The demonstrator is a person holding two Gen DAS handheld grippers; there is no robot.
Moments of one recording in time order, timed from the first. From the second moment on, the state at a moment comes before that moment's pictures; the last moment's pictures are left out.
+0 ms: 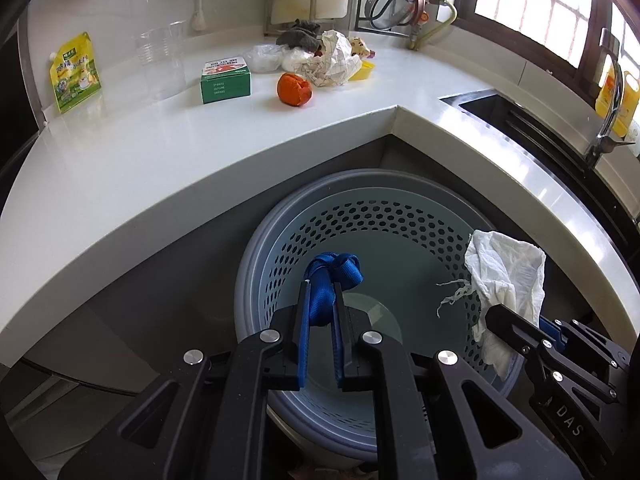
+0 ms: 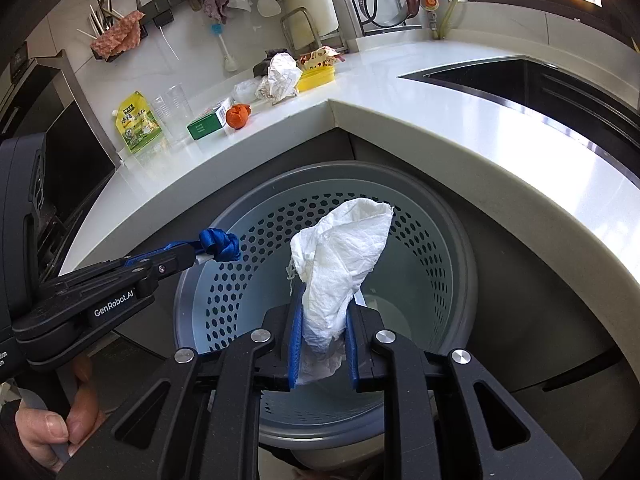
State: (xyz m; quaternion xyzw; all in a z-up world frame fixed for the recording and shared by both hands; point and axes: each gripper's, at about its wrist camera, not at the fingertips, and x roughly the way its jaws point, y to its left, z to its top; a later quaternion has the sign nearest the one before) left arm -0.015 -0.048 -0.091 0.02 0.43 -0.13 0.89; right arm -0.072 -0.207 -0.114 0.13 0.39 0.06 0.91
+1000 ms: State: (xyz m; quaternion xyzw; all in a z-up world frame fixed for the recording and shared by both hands) left arm -0.007 -0.042 -0.105 0.01 0.45 -0.13 0.88; right arm -0.071 -0.221 -0.117 0.15 0.38 0.05 0.91
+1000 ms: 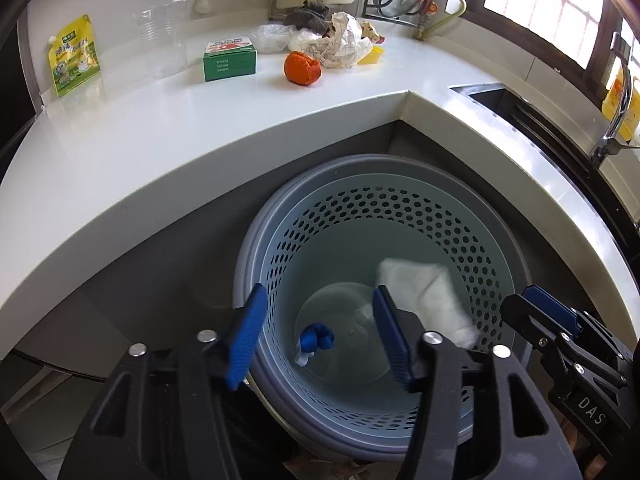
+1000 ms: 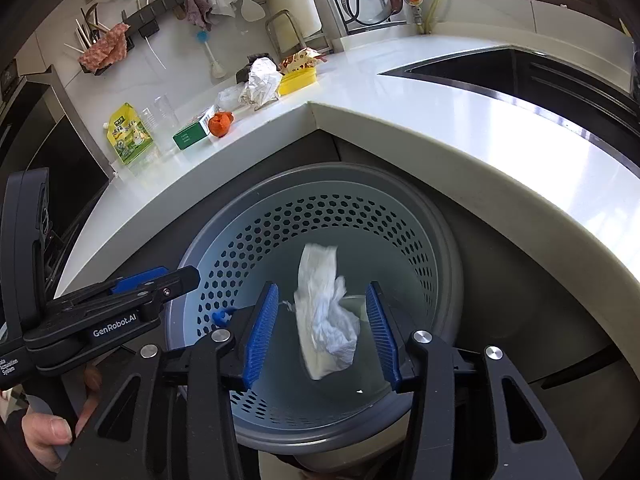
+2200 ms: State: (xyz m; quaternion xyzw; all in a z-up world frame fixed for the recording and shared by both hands) left arm -0.018 -0.003 -0.058 0.01 0.38 -0.10 0.92; right arm -0.085 -0.225 -0.092 0.13 0.35 0.03 0.93
